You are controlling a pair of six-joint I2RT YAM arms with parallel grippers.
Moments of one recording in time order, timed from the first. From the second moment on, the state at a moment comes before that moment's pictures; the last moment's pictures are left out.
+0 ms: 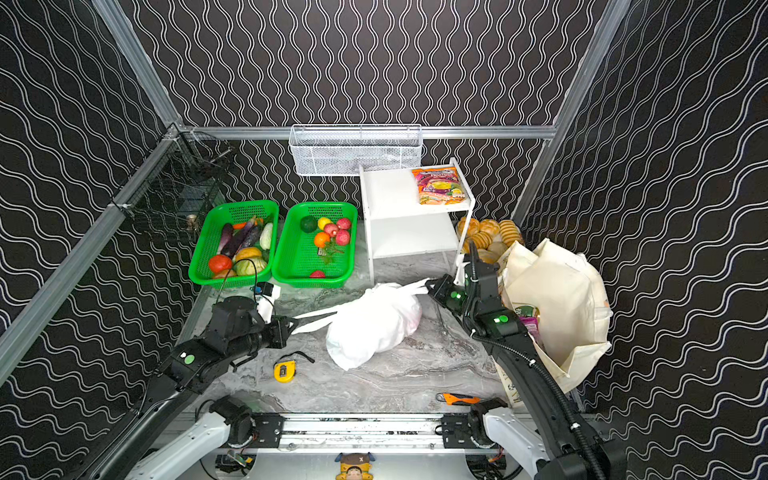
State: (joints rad) left arm -0.47 0.68 0.74 -0.73 0.11 -0.51; right arm 0.24 1.00 0.86 -0.37 -0.32 0.82
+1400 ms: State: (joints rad) left arm -0.47 1.18 0.72 -0.44 0.60 -0.38; right arm 0.91 1.25 1.05 -0.65 -0.11 1.00
